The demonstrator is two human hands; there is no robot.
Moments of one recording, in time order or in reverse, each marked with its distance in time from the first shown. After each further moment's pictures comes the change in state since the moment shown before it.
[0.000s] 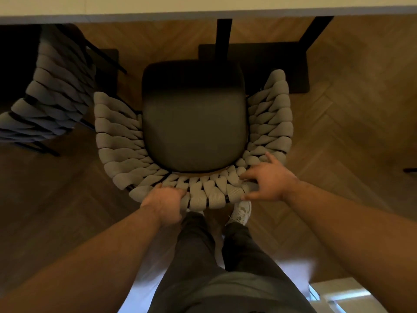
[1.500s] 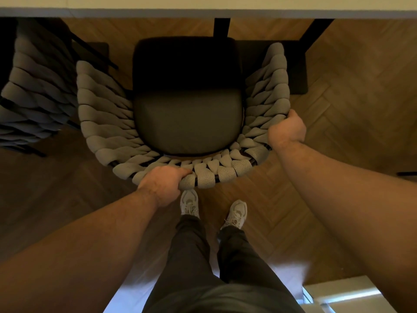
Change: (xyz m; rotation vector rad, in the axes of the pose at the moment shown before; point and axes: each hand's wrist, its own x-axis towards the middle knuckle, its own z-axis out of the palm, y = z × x) left_hand 0.052 -0.020 -0.058 -0.221 0.278 0.058; right_hand 0.072 0.045 -0.100 0.926 0.738 0.887
